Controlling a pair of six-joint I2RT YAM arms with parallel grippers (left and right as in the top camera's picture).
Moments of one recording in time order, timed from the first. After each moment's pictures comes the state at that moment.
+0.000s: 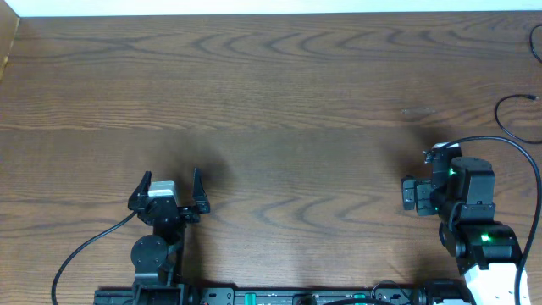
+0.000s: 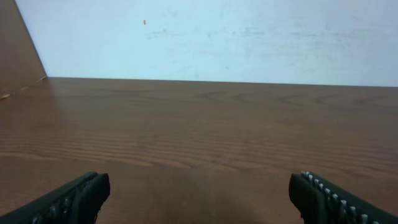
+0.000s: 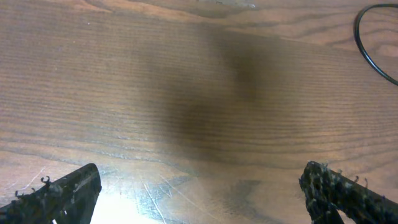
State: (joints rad) left arm -0.02 0.01 0.01 -0.10 -0.05 -0.02; right arm 0.03 0.81 0.58 -0.63 0.09 -0.11
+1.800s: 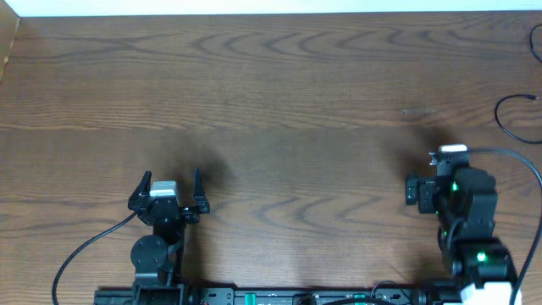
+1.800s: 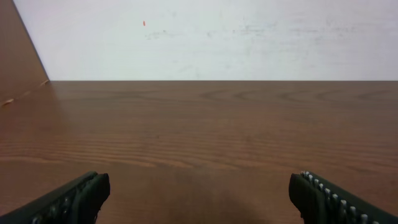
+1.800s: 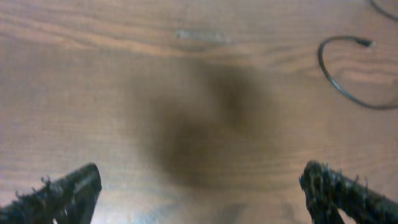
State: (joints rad) left arm -0.02 0.01 0.02 -0.11 -0.05 0.01; right arm 0.03 0.68 0.46 -0.44 0.13 -0.11
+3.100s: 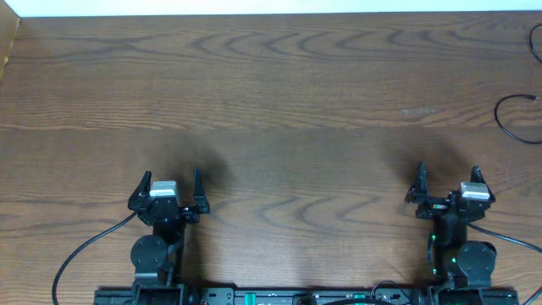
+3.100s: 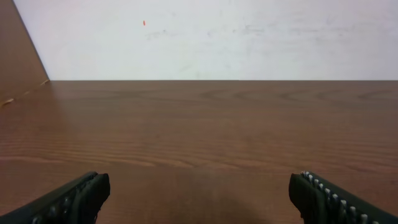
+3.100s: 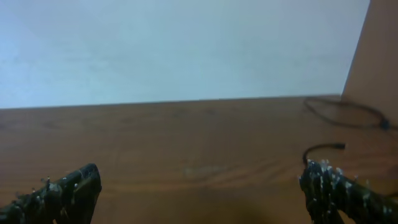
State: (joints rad) left arm -0.02 0.01 0.02 -0.11 -0.05 0.01; right arm 0.03 0.01 0.01 0.02 0.12 0.04
